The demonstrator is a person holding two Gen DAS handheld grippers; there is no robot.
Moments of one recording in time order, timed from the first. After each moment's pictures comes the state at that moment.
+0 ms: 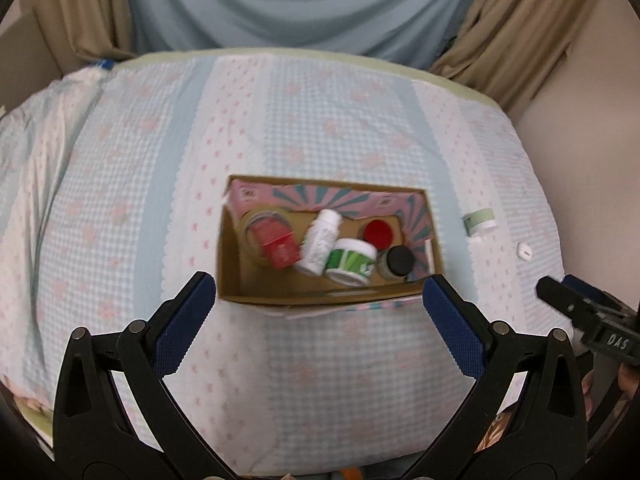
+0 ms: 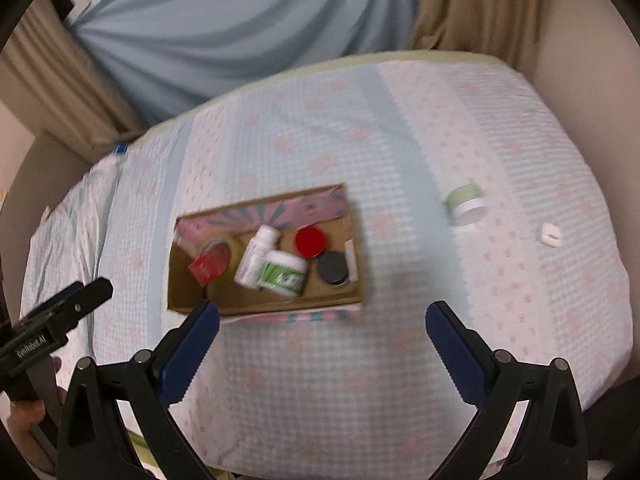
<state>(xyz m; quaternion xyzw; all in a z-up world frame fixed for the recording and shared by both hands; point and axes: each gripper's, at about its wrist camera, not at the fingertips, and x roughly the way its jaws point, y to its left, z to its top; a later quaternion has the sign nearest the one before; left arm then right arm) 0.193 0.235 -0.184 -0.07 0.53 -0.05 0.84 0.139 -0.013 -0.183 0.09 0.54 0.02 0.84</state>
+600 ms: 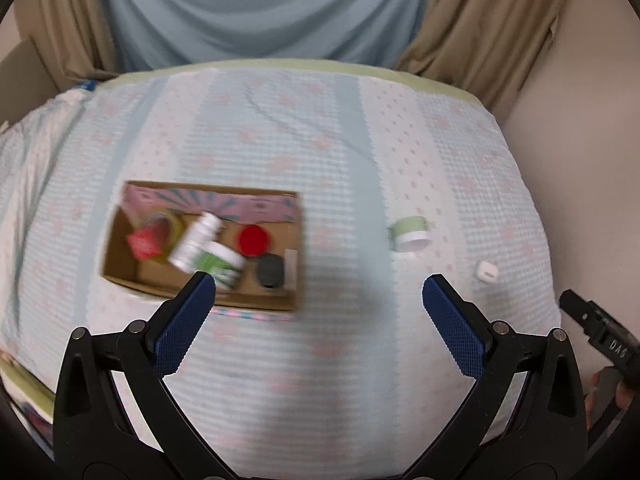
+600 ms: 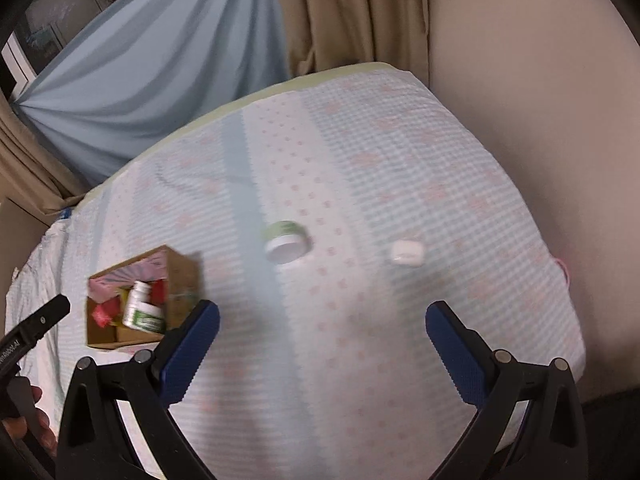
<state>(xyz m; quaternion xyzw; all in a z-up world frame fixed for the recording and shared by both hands) 0.202 -0.021 -0.182 -0.07 0.52 -0.01 0.85 0.121 -0.281 -0.184 0.12 0.51 -0.06 0.85</state>
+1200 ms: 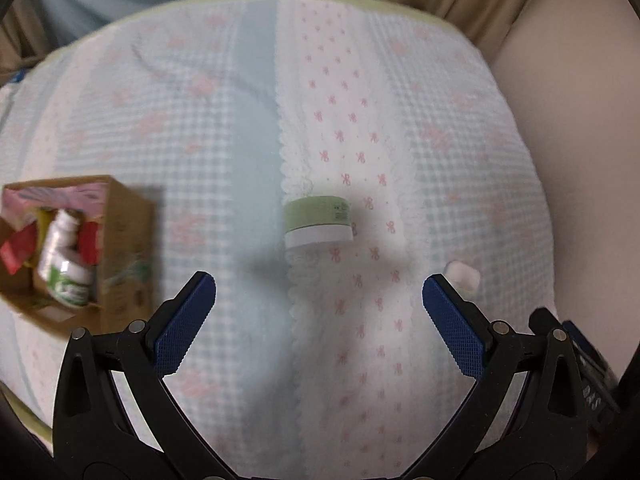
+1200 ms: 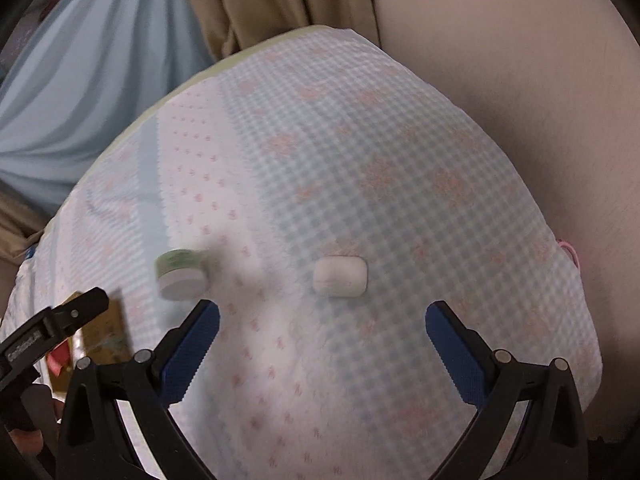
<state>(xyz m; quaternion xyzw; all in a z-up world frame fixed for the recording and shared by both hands) 0.321 -0.179 -0.327 -0.06 0.60 -0.05 0.79 0.177 -0.396 -0.297 0.17 0.53 -0.12 0.82</state>
